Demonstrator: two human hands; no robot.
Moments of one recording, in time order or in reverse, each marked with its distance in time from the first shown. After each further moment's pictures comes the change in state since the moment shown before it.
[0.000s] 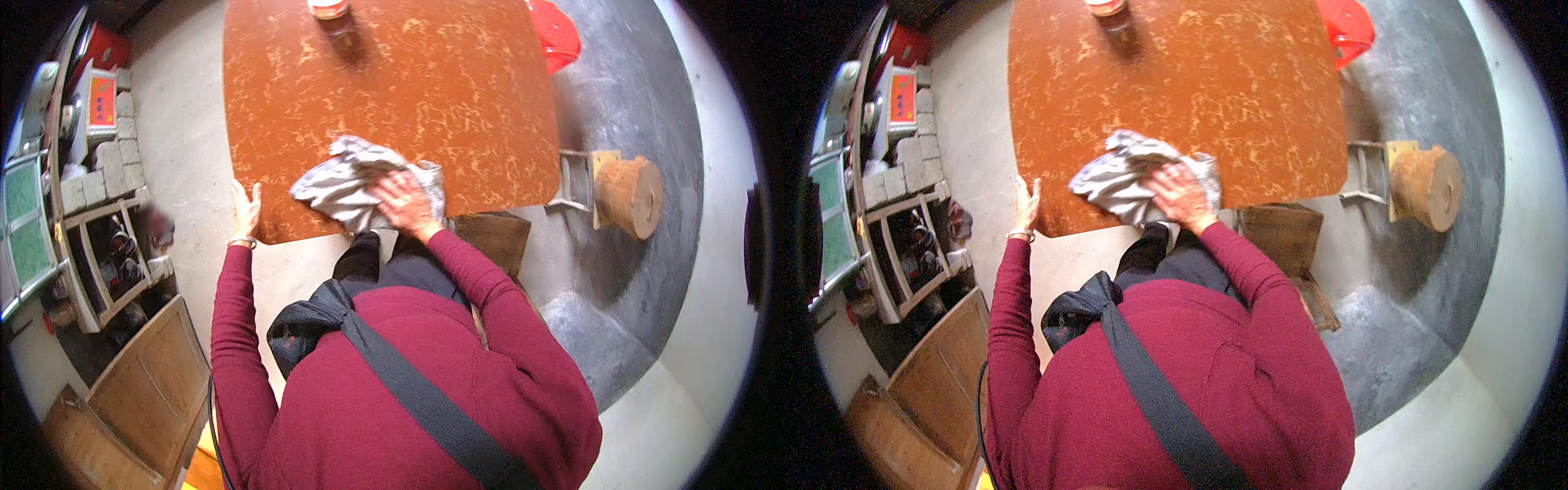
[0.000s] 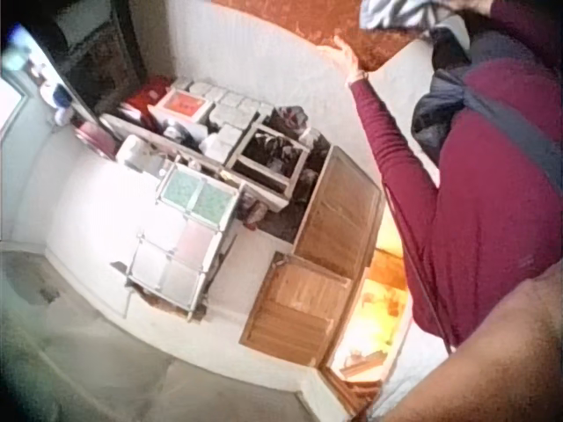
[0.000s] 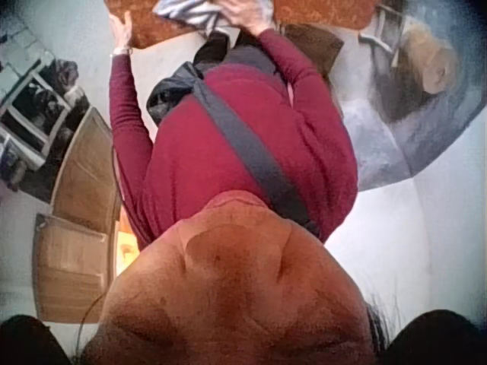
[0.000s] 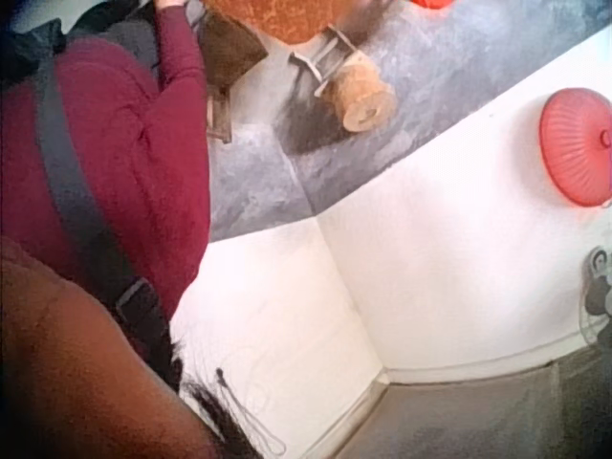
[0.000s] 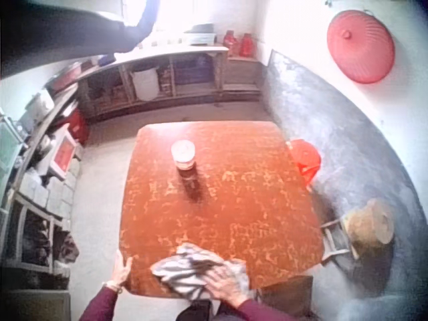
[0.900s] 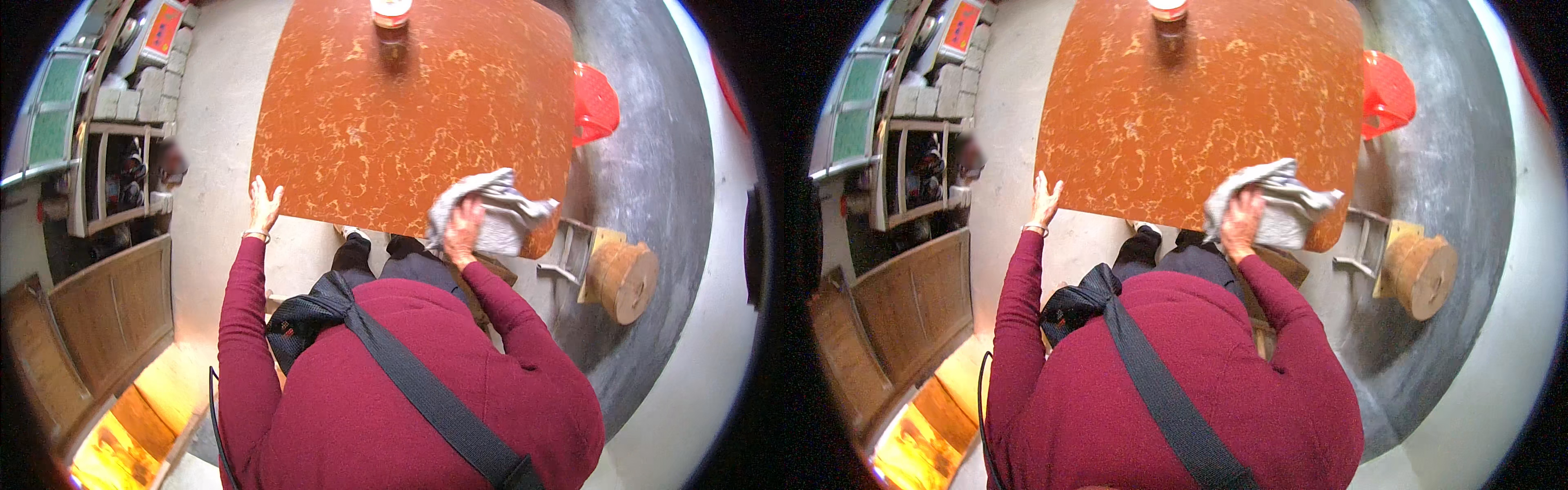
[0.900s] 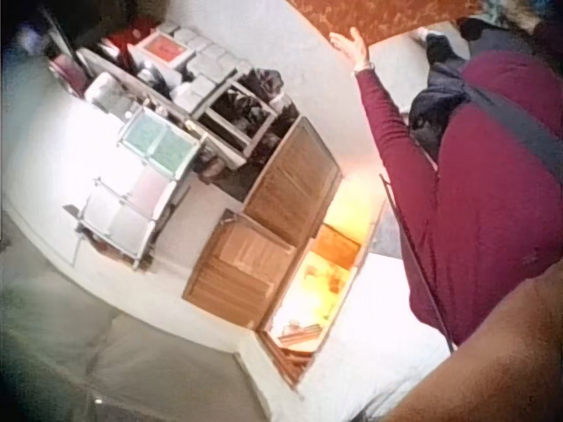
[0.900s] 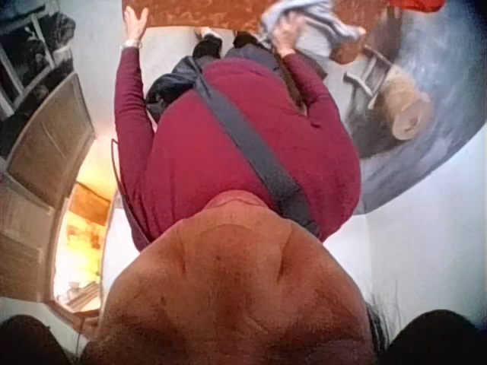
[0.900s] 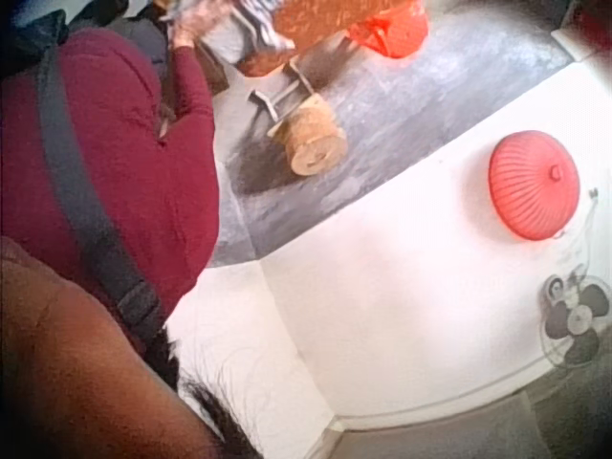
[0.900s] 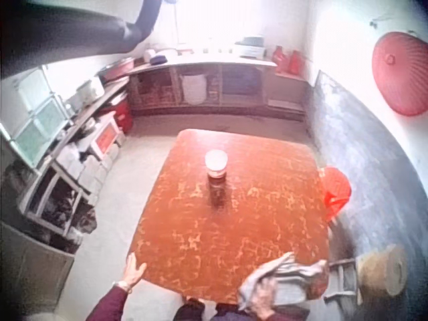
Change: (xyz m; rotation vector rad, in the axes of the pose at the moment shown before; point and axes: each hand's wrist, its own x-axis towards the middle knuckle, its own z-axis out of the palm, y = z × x) left_hand -0.087 0.020 0.029 0.073 0.076 -0.221; right_hand -0.070 0.100 -0.051 -0.063 -0.024 0.354
